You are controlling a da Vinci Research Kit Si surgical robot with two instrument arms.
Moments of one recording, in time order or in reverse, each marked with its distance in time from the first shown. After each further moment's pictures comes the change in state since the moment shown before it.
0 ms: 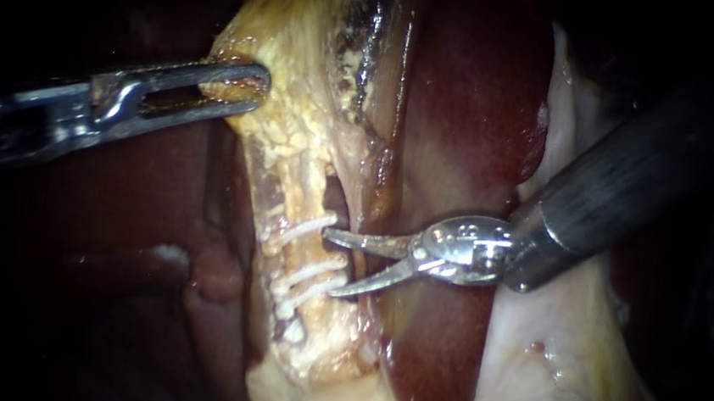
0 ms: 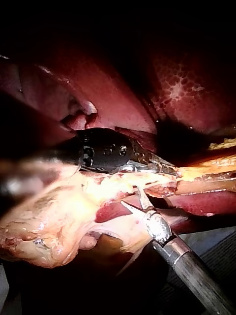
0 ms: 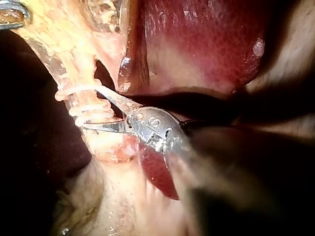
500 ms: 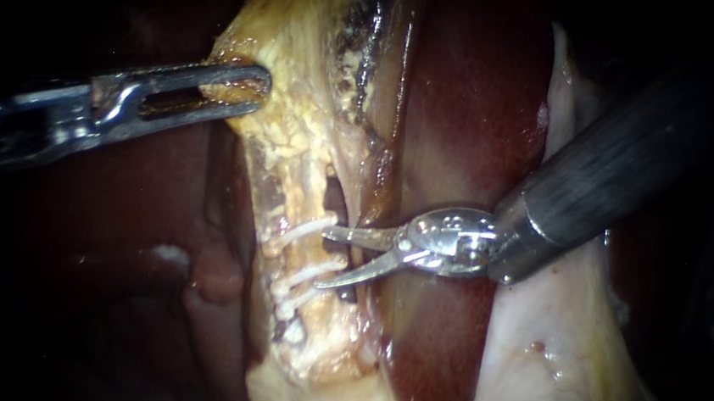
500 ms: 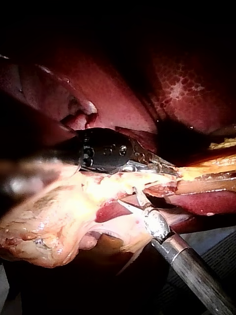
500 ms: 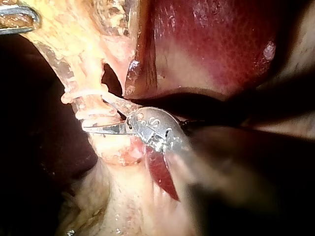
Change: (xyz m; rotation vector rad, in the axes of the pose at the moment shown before) right arm 0.001 -0.001 0.001 0.097 0.024 -0.010; left arm 0.000 0.000 0.000 -0.001 0.000 0.000
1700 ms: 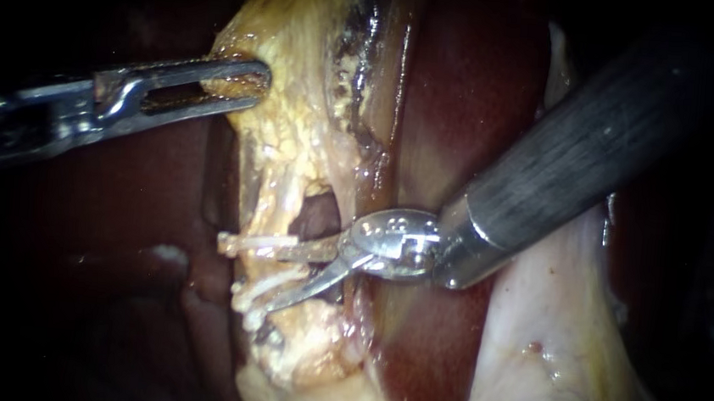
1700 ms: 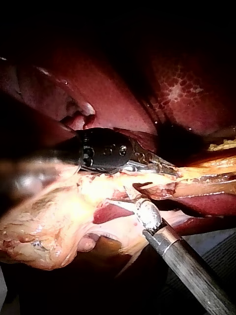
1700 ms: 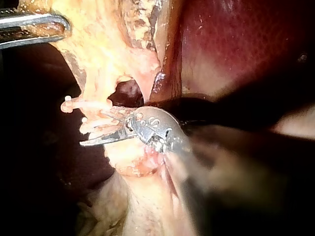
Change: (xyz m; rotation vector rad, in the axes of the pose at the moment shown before) right arm 0.002 0.003 0.004 0.159 0.074 -0.016; left arm 0.000 0.001 0.001 0.003 0.000 0.000
